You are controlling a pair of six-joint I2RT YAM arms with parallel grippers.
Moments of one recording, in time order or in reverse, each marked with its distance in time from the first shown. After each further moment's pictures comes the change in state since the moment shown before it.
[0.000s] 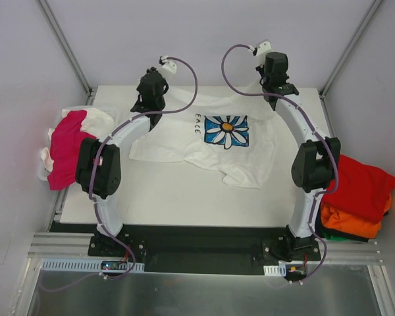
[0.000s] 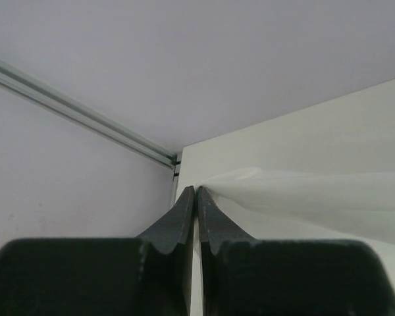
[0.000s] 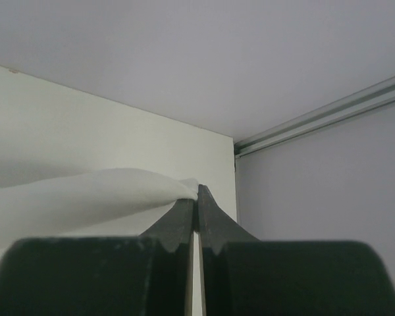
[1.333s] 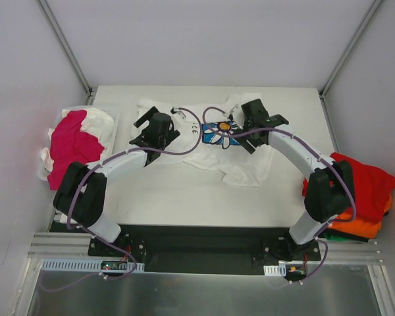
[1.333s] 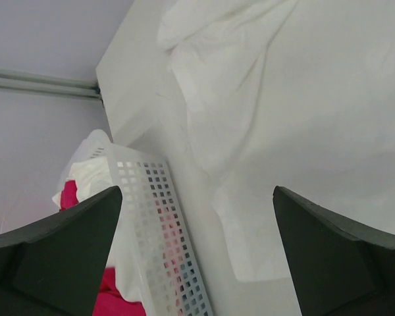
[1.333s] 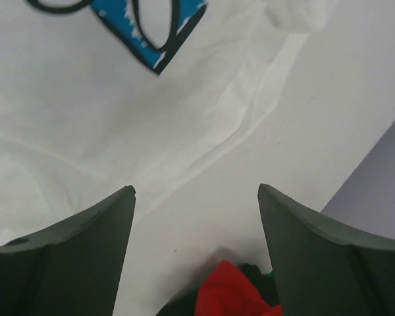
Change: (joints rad) left arm -0.149 -0.295 -0.470 -0.267 0.045 -0.023; right arm 0.205 -0.314 -0.455 -0.515 -0.170 0.069
